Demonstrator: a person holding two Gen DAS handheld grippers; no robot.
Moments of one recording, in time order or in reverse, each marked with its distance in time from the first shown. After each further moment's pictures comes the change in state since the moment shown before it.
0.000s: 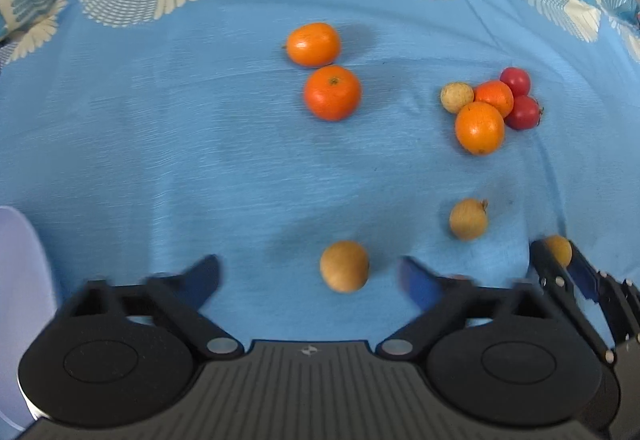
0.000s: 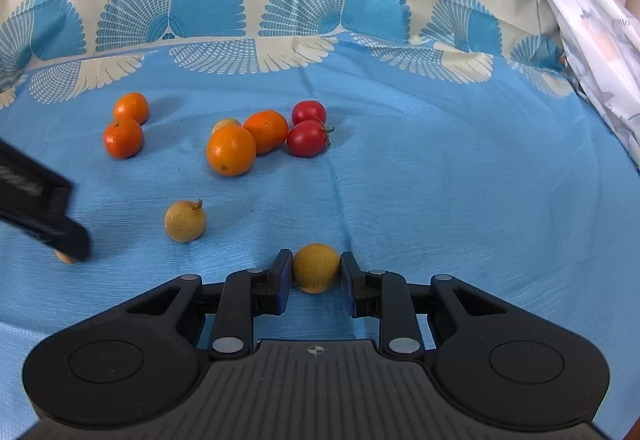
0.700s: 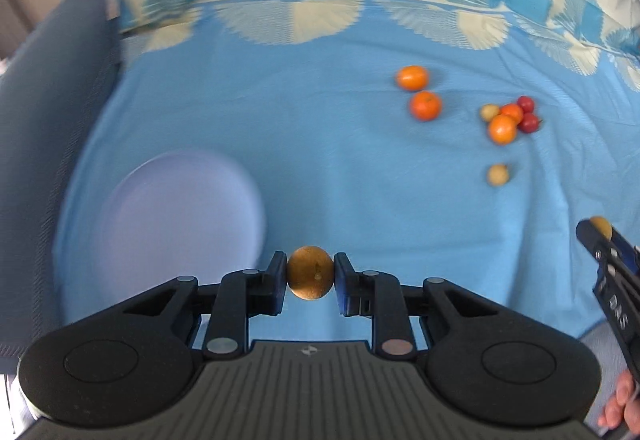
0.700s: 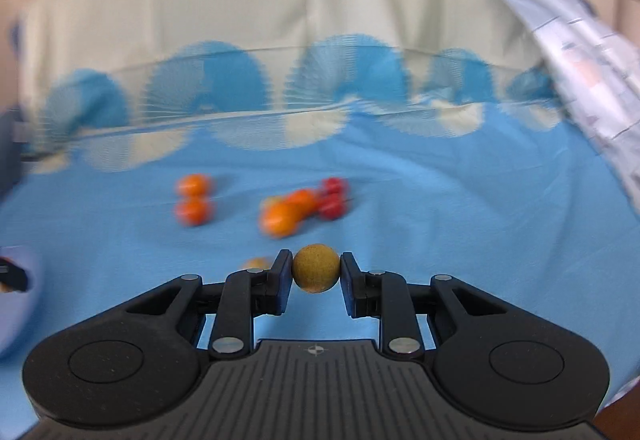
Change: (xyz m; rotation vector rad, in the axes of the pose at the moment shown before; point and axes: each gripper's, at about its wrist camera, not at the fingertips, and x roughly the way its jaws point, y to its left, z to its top) left arm -0.168 0.101 -0.087 -0.076 -0.078 0.103; right arm -0.142 0.007 0.014 0.064 -0.101 0.177
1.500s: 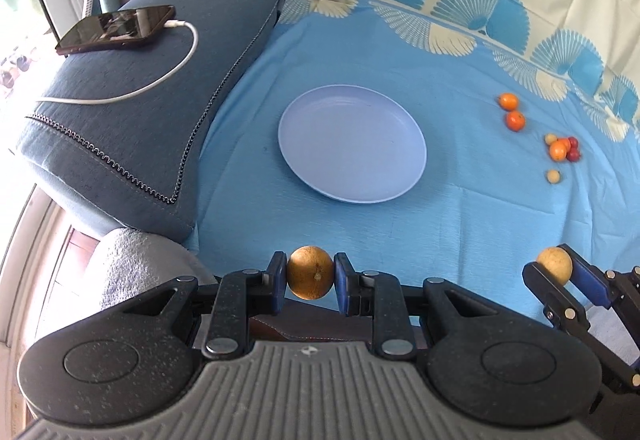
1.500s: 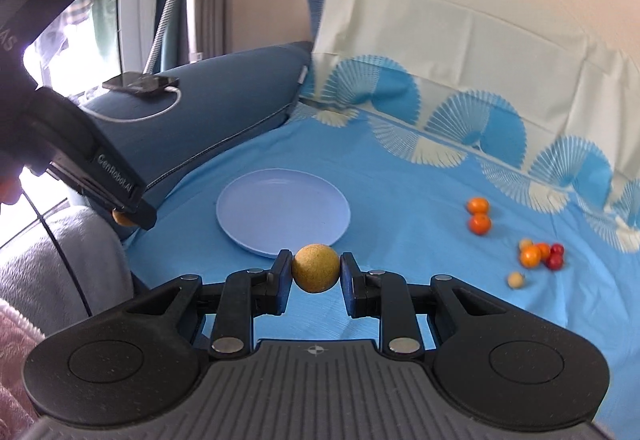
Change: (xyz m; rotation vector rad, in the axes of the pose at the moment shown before) left arm -0.093 0.164 -0.138 -0.279 -0.058 0.015; right arm -0.152 0.195 -0.049 -0.505 -0.024 0.372
